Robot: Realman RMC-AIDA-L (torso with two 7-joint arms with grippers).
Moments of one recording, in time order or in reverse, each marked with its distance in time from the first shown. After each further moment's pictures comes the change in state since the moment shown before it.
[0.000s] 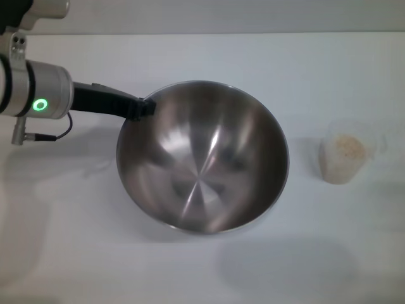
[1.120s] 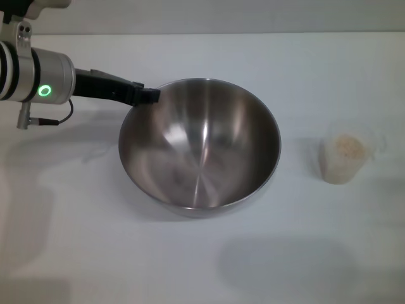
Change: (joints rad) left arm -0.095 0.000 -0.077 0.164 0.012 0.075 0.095; right arm 0.018 -0.002 0.000 -0.003 0.001 0.008 -0.005
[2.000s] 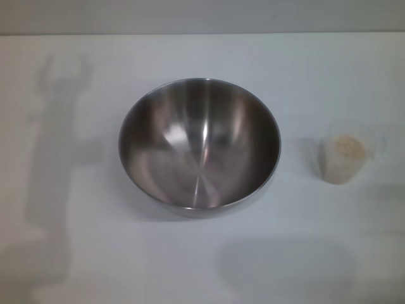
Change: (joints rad) left arm 0.491 -0.002 0.639 -0.163 0.058 1.829 0.146; right arm -0.022 0.001 -0.040 -0.011 -0.002 -0.022 -0.005
